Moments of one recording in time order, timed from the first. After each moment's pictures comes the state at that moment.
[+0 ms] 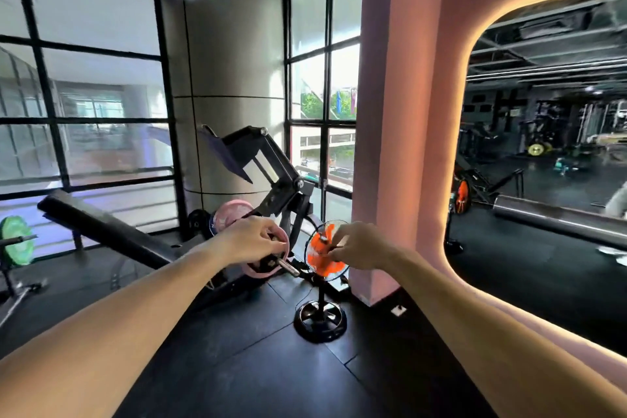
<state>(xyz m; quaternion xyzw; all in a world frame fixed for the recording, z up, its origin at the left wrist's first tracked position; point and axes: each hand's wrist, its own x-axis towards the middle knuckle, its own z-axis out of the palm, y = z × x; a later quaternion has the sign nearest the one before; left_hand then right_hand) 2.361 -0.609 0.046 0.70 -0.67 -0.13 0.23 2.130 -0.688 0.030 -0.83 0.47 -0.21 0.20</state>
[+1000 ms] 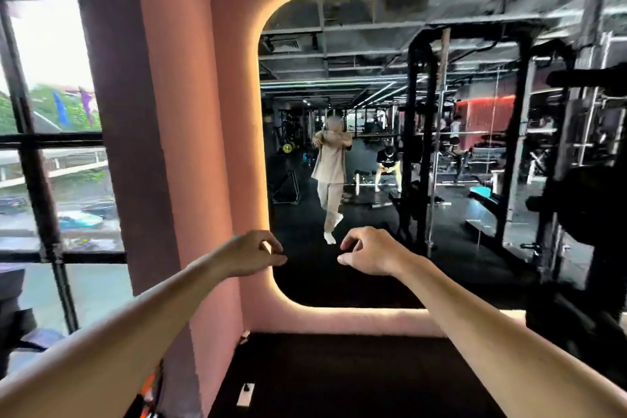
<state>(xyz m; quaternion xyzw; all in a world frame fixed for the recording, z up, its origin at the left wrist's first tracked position) 2.162 -1.379 0.028 0.36 -0.88 -0.25 0.17 1.945 -1.237 0.022 -0.54 0.79 -0.28 0.09</state>
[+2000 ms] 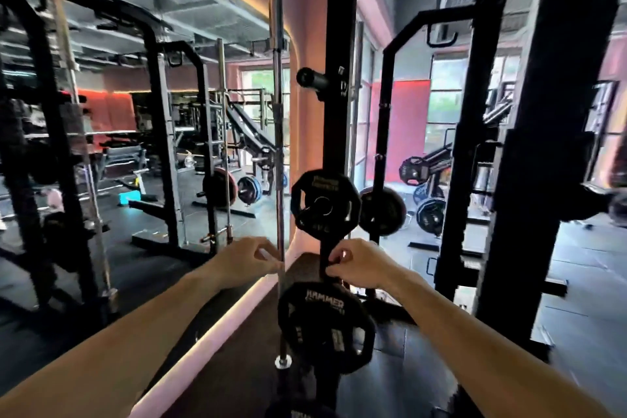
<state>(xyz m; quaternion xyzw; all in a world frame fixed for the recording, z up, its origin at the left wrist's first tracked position) 1.531 -1.486 0.012 -0.23 -0.93 -0.29 0.00 1.594 -1.240 0.004 0.01 0.95 -0.29 -0.10</state>
